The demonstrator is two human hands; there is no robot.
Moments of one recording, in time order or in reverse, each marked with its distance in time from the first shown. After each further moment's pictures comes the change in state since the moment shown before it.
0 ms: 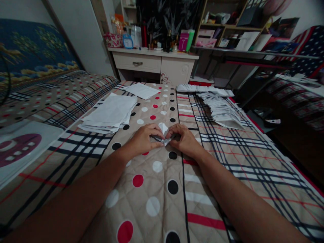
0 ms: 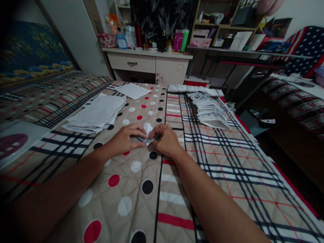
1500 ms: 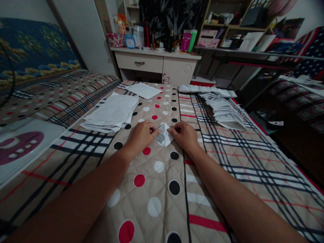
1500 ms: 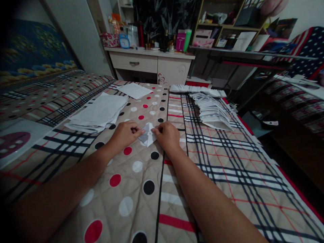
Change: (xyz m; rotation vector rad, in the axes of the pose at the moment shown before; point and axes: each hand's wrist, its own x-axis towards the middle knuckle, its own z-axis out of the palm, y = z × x) left_hand 0.008 -0.014 0.004 0.314 0.195 -0.282; right_hand 0.017 -0.003 0.011 -0.274 0.180 0.330
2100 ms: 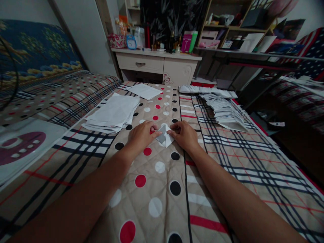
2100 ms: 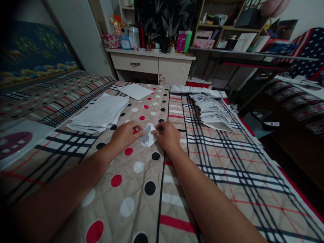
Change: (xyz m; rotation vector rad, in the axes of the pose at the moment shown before) left_hand -0.002 0.000 -0.004 0.087 -0.065 -0.110; right_hand 0.001 -0.002 0.000 -0.012 -0.034 -0.022
